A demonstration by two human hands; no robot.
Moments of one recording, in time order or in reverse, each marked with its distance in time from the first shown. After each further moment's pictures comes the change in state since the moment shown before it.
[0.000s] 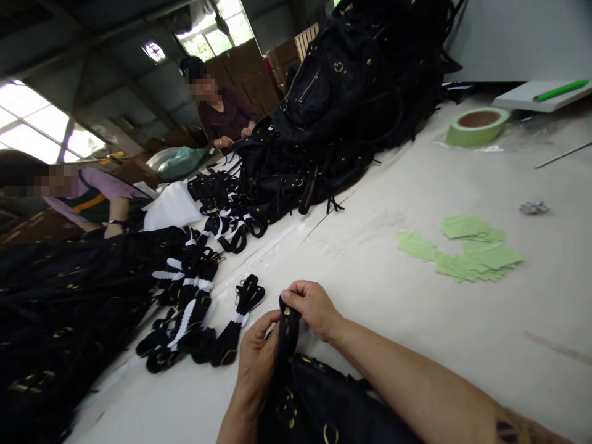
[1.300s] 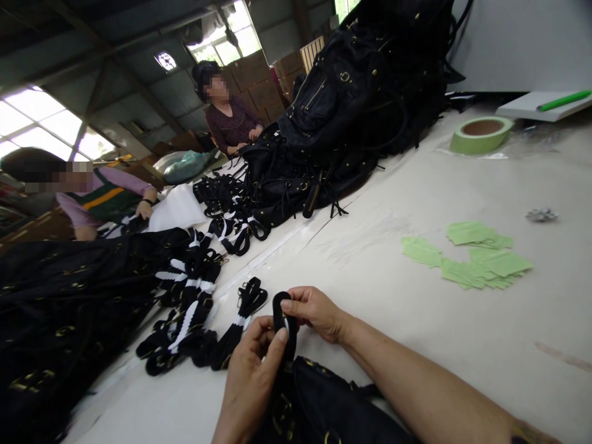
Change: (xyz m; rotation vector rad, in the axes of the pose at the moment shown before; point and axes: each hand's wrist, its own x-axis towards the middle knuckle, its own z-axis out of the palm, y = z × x) left_hand -0.020 0.032 -0.014 -0.061 -0.104 -0.163; right_hand 0.002 -0.004 -0.009 0.231 -0.388 0.129
